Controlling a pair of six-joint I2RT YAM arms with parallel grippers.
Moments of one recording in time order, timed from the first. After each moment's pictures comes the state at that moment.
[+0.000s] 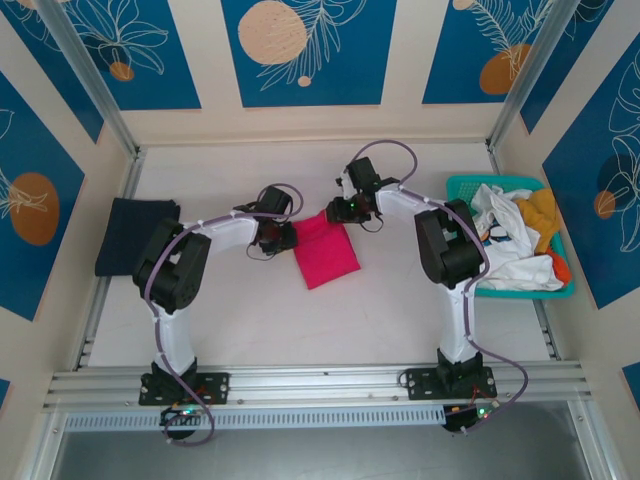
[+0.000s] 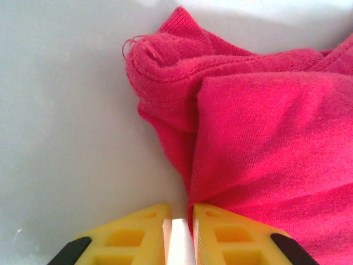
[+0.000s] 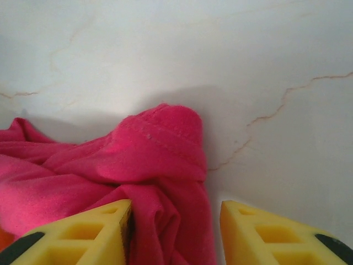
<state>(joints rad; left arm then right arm) -0.50 1.95 1.23 -0.42 0.12 -0.74 0.39 2.13 1.54 -0.48 -0.28 0.28</state>
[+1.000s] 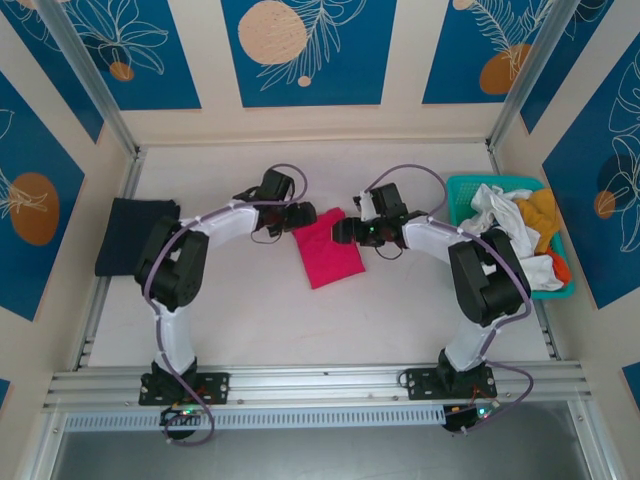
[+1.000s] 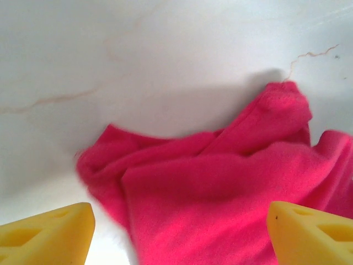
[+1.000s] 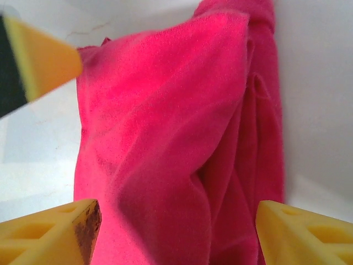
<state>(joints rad) -0.49 1.99 1.38 -0.35 0.18 -0.67 0.39 1.75 1.01 -0.20 -0.43 0.39</state>
